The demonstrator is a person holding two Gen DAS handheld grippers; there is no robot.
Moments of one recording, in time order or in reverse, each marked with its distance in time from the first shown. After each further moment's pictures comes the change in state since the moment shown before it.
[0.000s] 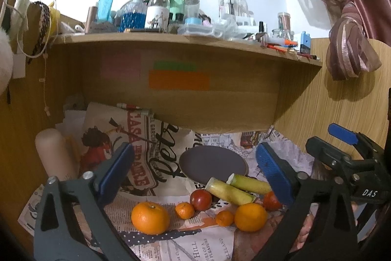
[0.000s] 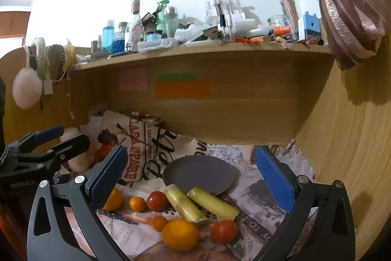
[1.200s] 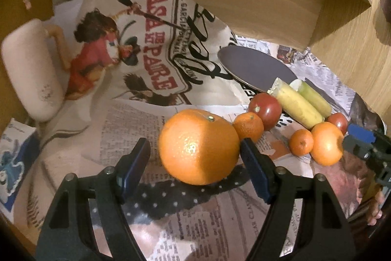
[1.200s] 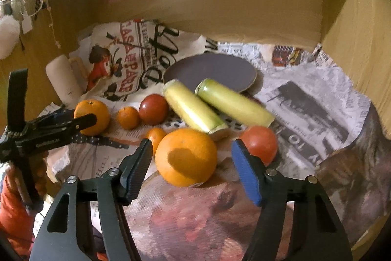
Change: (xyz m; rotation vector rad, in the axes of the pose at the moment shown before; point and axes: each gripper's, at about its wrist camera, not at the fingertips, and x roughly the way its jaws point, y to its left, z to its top) left arm 0.105 0.085 -0.109 -0.072 0.499 0.013; right arm 0.072 -0.002 -0.094 0.089 0.489 0.074
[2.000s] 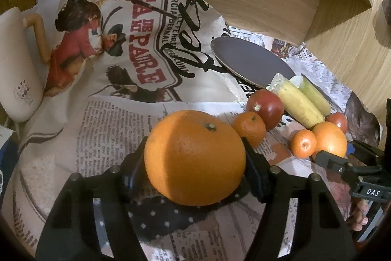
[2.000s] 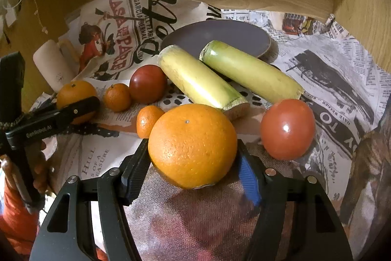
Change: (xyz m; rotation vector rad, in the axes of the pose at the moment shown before) left arm 0.024 0.003 0.003 -0.006 0.043 -0.070; right arm 0.043 -0.001 -0.008 0.042 0.134 0.021
